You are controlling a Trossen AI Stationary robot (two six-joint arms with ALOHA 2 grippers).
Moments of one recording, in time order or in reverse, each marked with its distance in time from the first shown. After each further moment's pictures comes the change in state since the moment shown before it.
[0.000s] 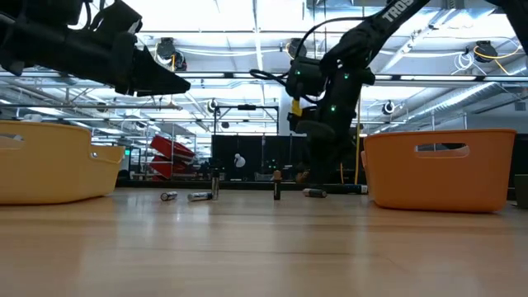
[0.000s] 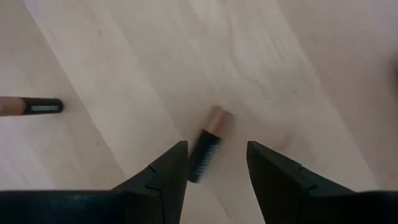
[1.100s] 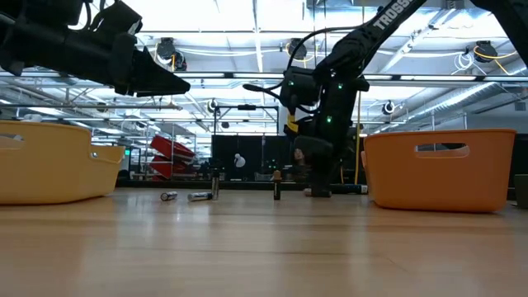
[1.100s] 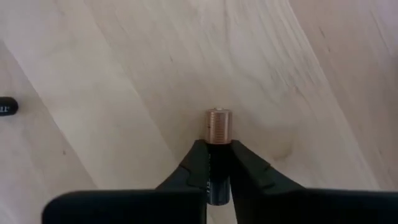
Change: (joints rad) left arm 0.000 0.000 0.000 -0.010 0.000 0.000; right arm 0.015 0.086 0.029 -0.005 0.058 -0.008
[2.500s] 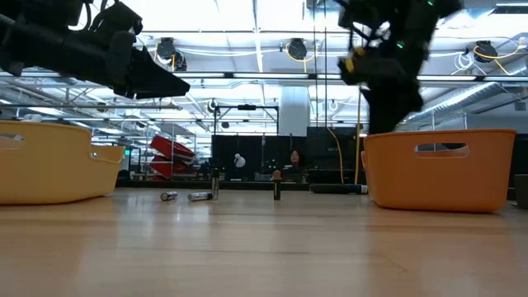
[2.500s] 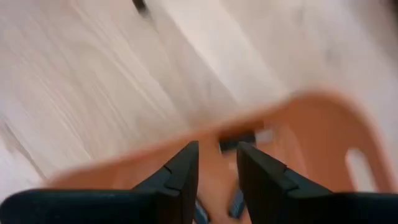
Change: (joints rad) left arm -0.002 0.000 0.000 -0.013 0.015 -0.048; right arm 0.349 -0.457 -0.221 -0.212 0.143 0.481
